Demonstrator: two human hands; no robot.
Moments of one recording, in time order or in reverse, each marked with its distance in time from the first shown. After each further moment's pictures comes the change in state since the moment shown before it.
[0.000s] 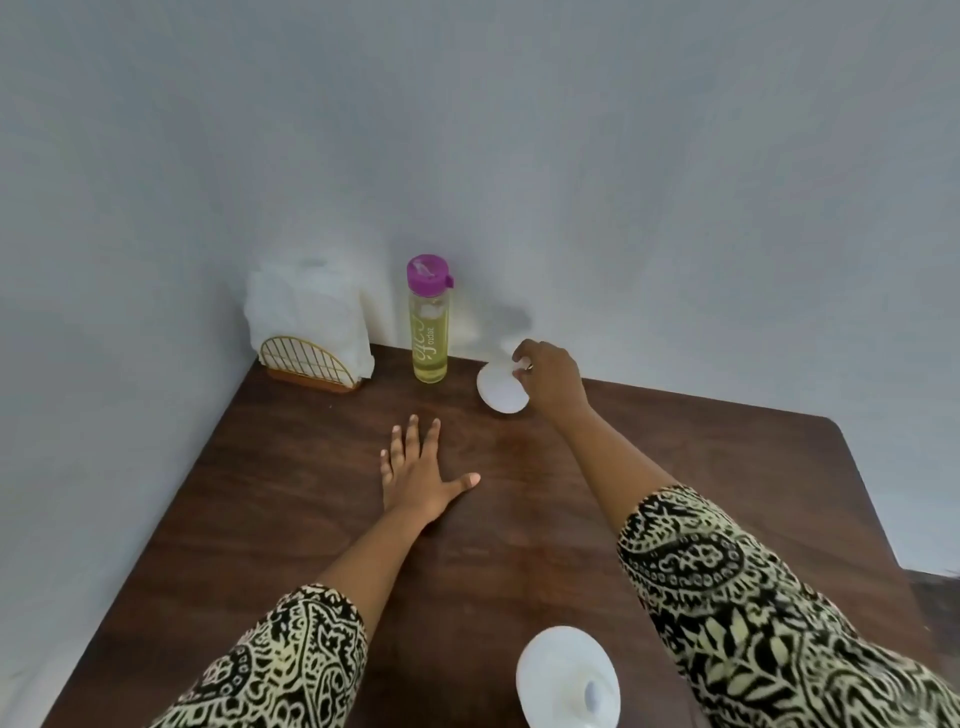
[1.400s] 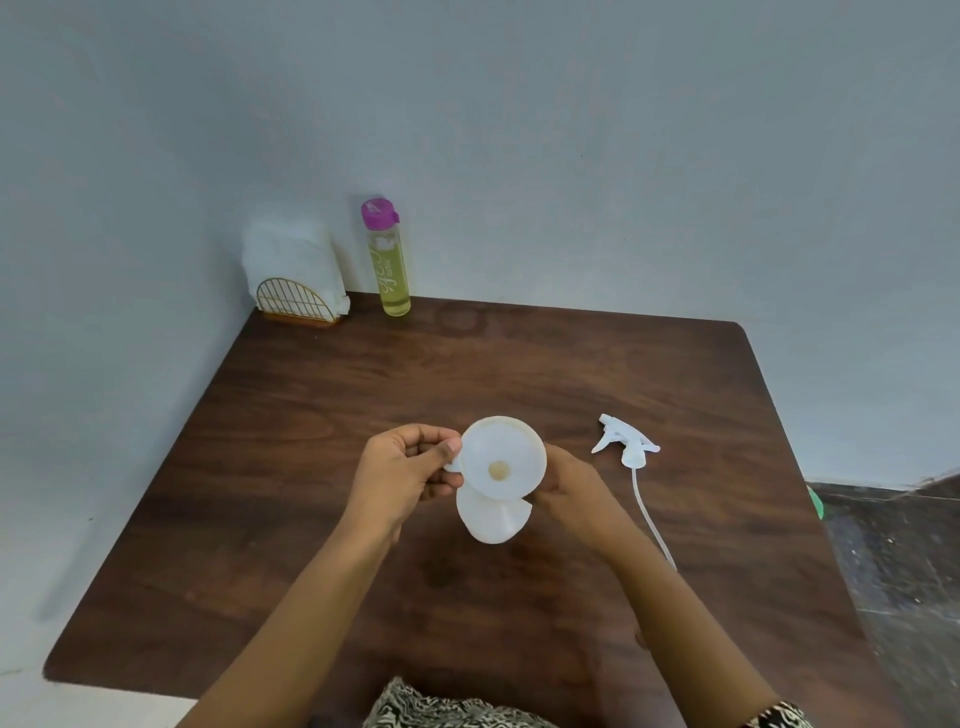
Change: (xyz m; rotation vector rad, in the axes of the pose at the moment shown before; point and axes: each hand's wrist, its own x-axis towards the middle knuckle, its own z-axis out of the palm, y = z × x) left_hand -0.266 0.067 -0.044 -1.108 0.008 -0.079; right_hand -0.328 0.034 -0.086 0.470 -0.280 0.056
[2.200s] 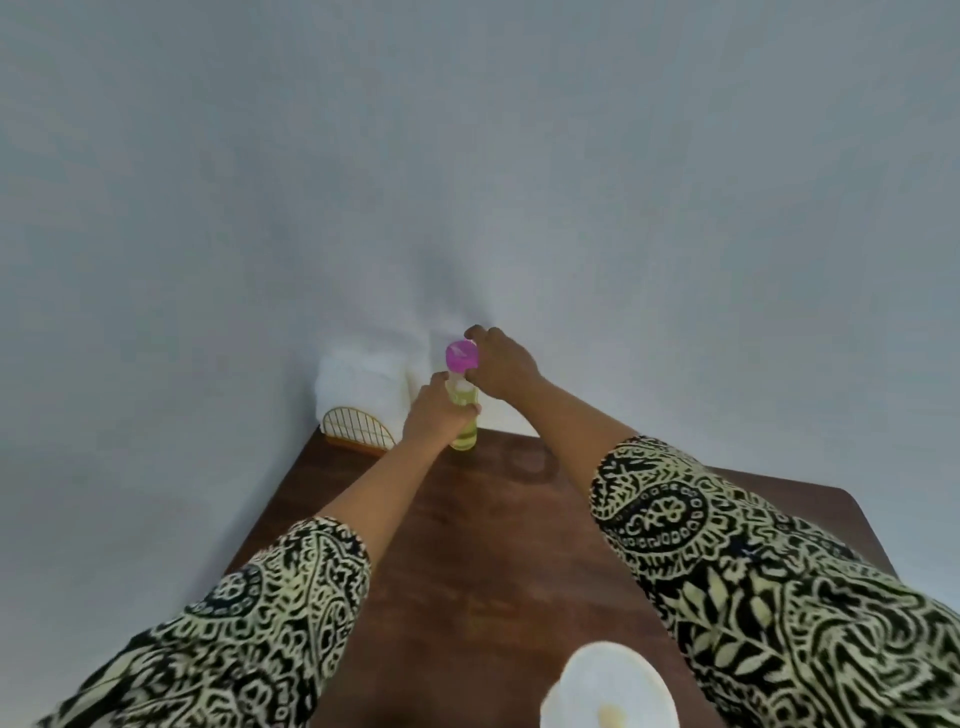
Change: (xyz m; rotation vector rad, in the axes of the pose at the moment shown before) left_hand 0.249 0.125 -0.048 0.592 0.153 0.250; right_hand 0.330 -0.195 0.004 -0.648 0.104 -0.261
